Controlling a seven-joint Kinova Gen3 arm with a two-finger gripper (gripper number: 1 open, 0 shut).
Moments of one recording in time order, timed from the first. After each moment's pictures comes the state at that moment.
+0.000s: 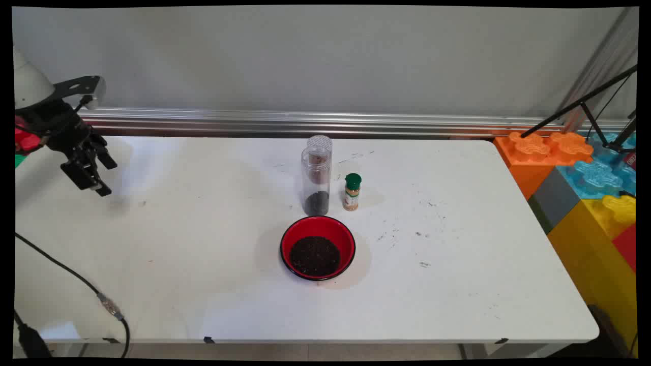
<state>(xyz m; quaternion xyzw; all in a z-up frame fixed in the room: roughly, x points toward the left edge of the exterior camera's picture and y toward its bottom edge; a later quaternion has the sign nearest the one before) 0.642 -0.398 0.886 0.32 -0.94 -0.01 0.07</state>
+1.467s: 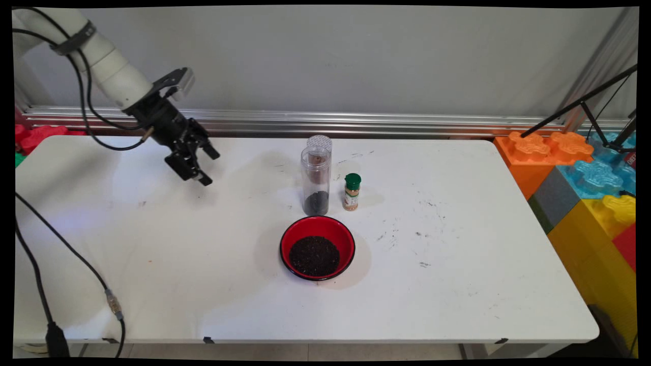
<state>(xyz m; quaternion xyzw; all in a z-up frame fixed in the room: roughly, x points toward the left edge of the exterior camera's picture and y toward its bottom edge) 0.529 -0.484 0.855 0.19 -0.95 0.01 0.23</state>
